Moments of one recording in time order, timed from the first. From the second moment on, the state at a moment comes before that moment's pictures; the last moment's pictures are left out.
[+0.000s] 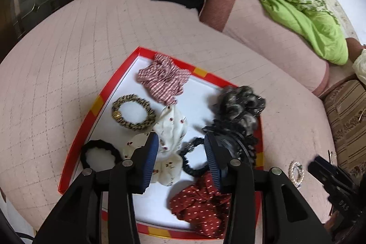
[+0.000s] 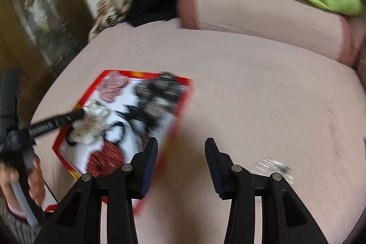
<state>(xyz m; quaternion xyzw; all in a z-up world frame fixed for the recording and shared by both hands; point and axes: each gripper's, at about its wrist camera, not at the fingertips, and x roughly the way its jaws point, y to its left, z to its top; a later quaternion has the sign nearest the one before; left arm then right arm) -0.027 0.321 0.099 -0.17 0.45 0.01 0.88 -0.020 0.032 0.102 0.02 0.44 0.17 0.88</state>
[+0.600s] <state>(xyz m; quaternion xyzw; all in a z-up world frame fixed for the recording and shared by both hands) -0.062 0.164 0.121 -0.13 0.45 -0.13 0.88 -0.069 -0.133 0.054 0.09 0.46 0.07 0.88</state>
